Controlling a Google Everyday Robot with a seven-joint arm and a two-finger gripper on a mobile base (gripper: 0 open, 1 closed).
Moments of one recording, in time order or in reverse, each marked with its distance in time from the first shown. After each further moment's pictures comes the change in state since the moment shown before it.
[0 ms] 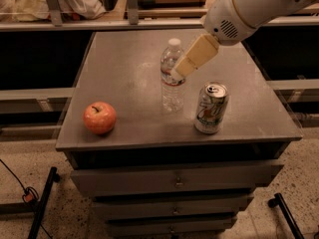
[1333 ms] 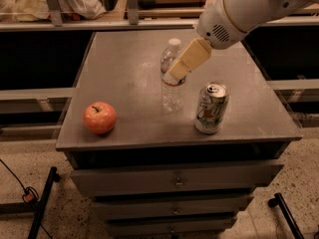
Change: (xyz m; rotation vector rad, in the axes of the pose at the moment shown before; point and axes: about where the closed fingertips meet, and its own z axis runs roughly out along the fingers) arm -0.002 0.005 0.015 -0.033 -0.005 0.005
